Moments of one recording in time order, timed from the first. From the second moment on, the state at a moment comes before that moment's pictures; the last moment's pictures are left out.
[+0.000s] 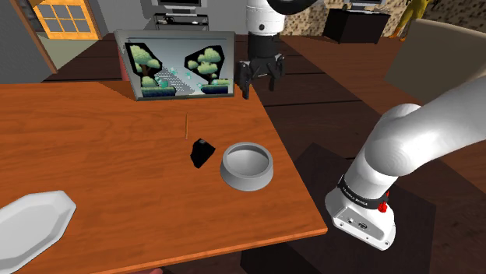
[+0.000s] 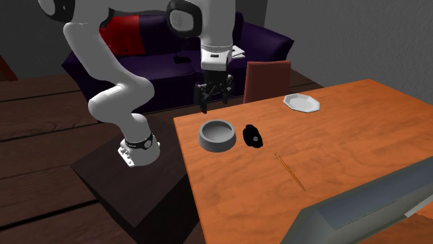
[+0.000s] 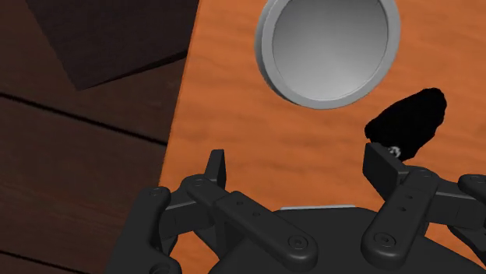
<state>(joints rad) -0.01 -0.60 0.29 -2.41 0.15 1.79 0.47</state>
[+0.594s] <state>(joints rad) -0.04 -0.33 0.48 -2.32 0.17 2.00 0.82</state>
